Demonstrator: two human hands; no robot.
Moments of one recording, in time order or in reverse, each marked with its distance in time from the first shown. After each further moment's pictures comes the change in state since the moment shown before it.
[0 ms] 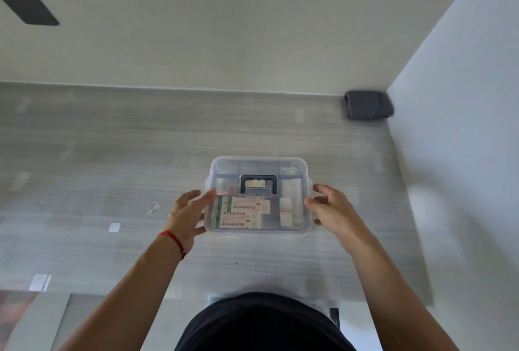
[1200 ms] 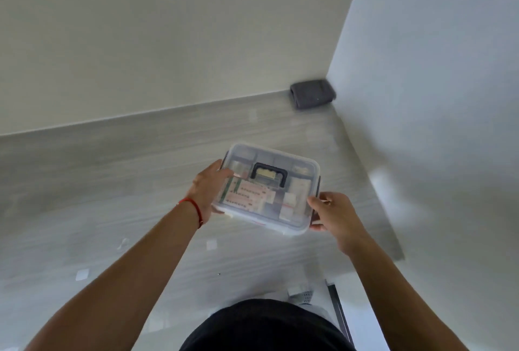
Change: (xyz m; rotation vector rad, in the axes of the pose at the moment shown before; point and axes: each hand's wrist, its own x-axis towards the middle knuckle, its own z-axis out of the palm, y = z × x) left_hand -0.019 0.065 0.115 0.403 -0.325 0.186; right_hand -0.048 0.039 -0.035 0.400 0.231 0.148
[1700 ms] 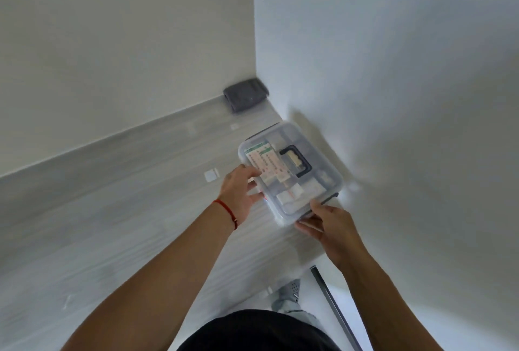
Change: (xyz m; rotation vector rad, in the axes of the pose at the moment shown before) left_hand 0.007 0.021 0.174 -0.398 -0.301 -0.081; right_hand -0.024 0.050 -0.076 0.763 0.144 0.122
